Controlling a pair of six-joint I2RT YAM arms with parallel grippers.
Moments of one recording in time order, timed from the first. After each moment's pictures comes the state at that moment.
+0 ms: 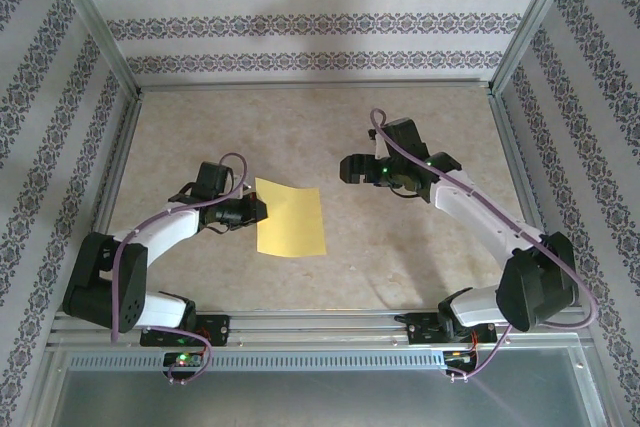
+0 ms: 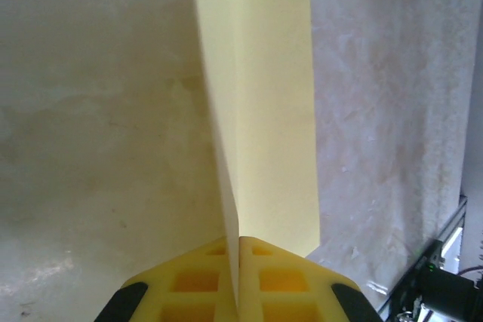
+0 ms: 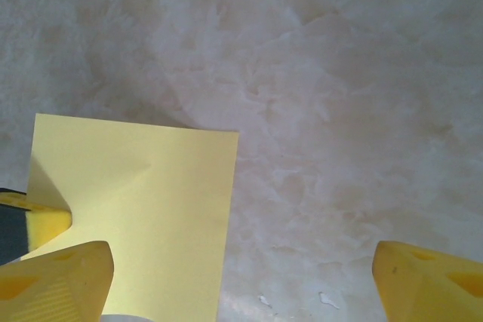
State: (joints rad) left arm -0.23 1.38 0.65 -0.26 0.60 -0.52; right arm 0.45 1.39 1.08 -0.55 -0.24 0.47
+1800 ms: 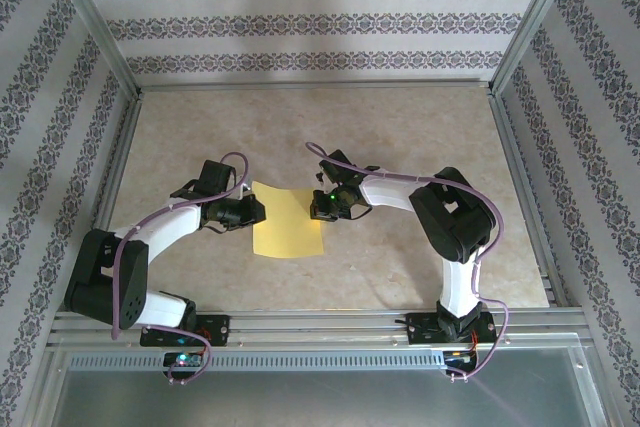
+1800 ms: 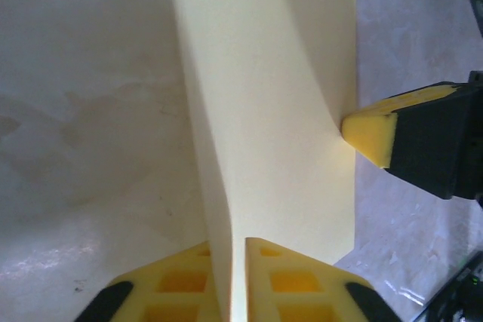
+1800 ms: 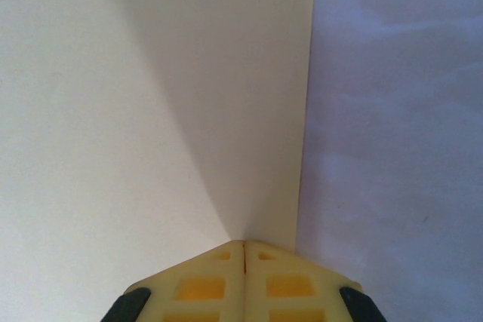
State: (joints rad) left arm -0.24 1.40 0.69 -0.36 0.53 -0.49; right arm 0.65 1.93 1.13 -0.35 -0.42 0.67
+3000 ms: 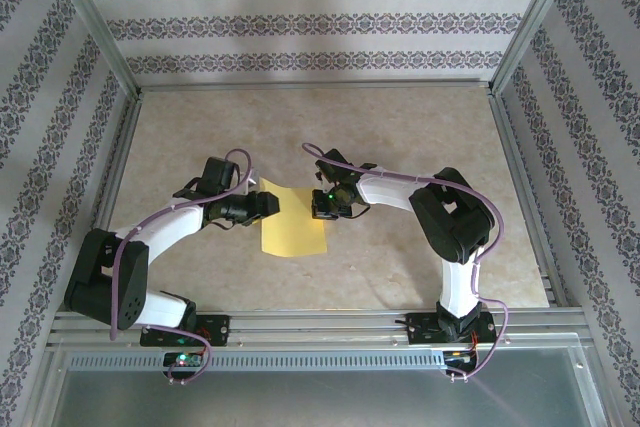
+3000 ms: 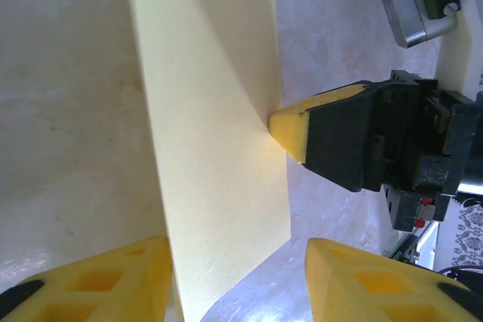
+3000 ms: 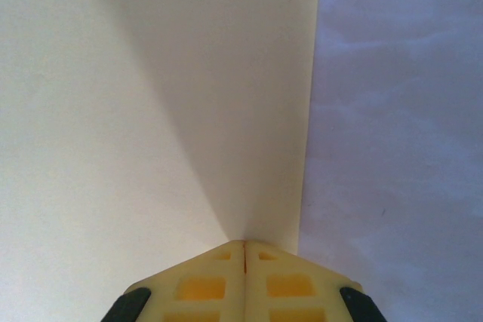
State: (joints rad) left arm -0.27 1.40 0.70 -0.27 0.63 -0.58; right arm 0.67 1.93 1.17 -0.43 -0.33 0.65
